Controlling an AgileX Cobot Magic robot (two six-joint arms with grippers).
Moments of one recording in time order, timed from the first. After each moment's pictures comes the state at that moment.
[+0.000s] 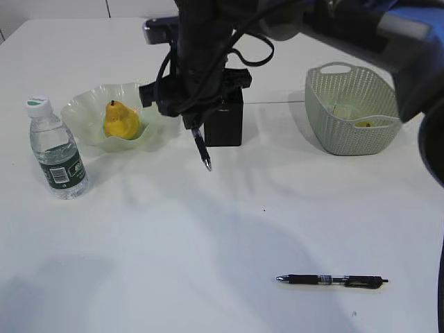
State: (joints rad) left arm -0.06 0.45 -0.53 0.45 0.90 -0.29; right arm 0.62 2.32 -2.26 -0.09 1.24 0.31
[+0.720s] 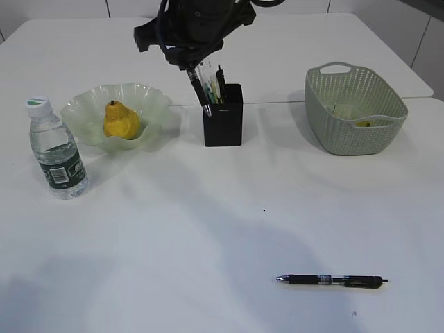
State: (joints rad) left arm -0.06 0.45 -0.53 0.45 0.90 -0.29; right arm 0.62 2.18 -2.27 -0.15 1.11 0.19
